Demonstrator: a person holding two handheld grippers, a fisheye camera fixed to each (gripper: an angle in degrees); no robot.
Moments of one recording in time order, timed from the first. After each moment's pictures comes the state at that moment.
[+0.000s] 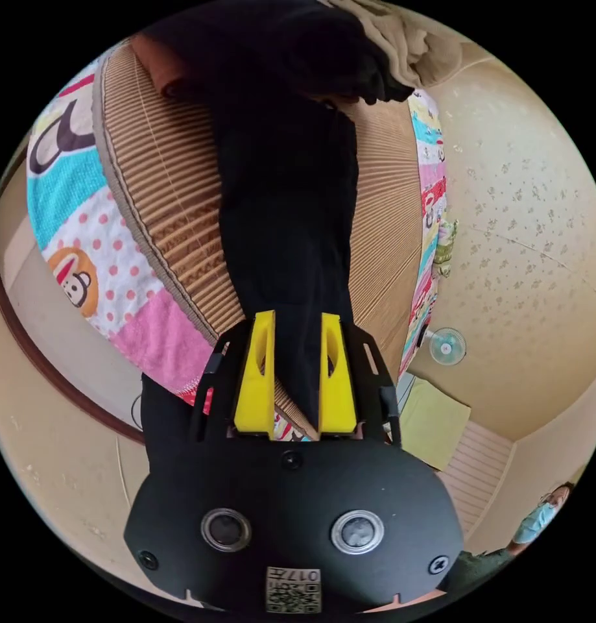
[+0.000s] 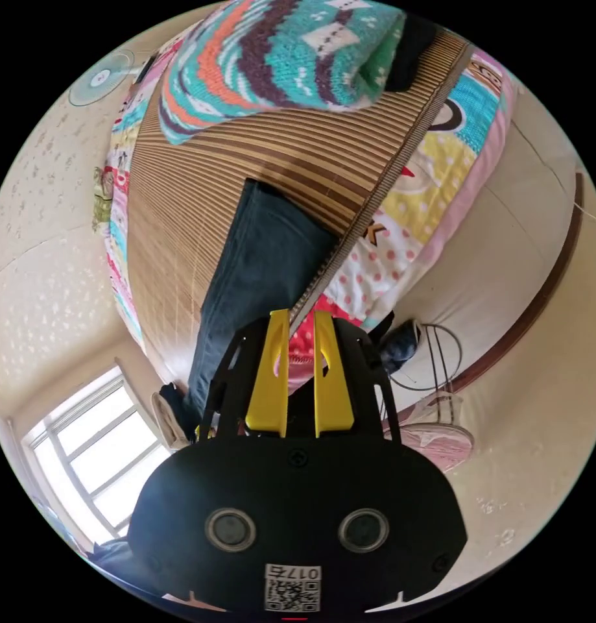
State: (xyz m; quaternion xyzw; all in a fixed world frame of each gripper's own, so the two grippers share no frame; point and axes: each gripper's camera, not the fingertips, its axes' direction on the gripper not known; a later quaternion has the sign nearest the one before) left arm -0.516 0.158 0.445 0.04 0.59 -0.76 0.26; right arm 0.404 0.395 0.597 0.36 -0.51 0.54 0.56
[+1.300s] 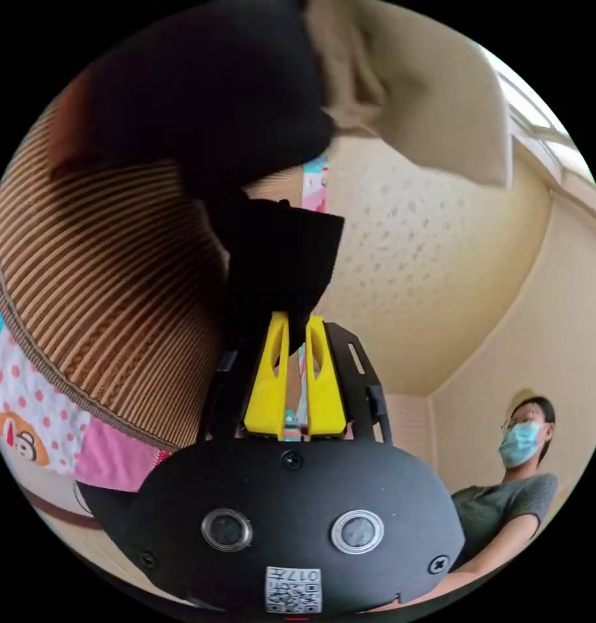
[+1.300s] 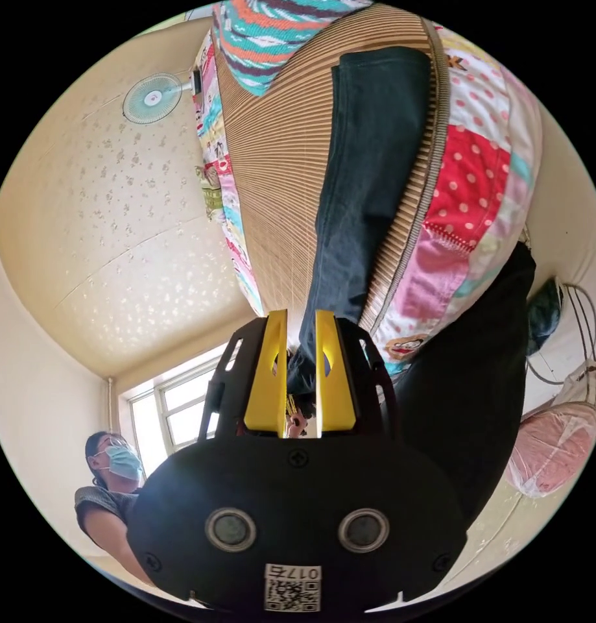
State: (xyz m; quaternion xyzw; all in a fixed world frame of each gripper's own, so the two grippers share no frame) left arm -0.489 0.180 0.523 0.34 0.62 -0.68 0.17; right arm 0.348 0.396 0.597 0.49 -0.67 0.38 0.40
